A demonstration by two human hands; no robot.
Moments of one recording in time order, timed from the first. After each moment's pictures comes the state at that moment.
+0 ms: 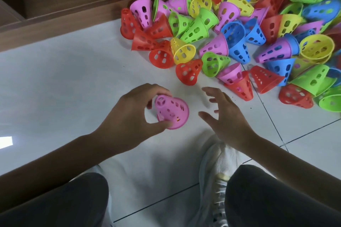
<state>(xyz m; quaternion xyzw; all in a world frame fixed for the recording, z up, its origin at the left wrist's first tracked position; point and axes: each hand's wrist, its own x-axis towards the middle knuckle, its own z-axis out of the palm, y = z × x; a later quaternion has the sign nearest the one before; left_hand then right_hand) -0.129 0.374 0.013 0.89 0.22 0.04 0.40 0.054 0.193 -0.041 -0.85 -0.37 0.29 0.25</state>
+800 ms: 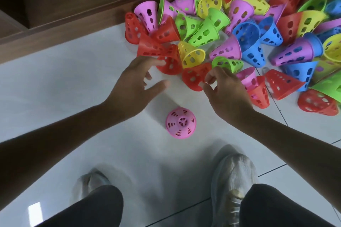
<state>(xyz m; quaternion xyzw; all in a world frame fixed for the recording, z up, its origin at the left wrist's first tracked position) -0.081 0.449 -0.031 0.88 0.25 0.09 0.39 0.094 0.268 -0.061 -0.87 -0.41 0.14 0.23</state>
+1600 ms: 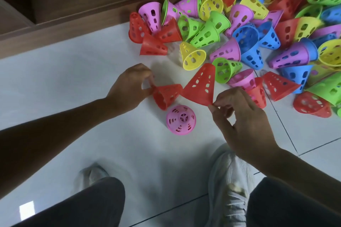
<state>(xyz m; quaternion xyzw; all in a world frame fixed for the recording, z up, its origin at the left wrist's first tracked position) -0.092 0.474 -0.072 0.93 0.23 0.05 0.28 0.051 0.211 -0.012 -0.78 -0.52 0.04 0.34</state>
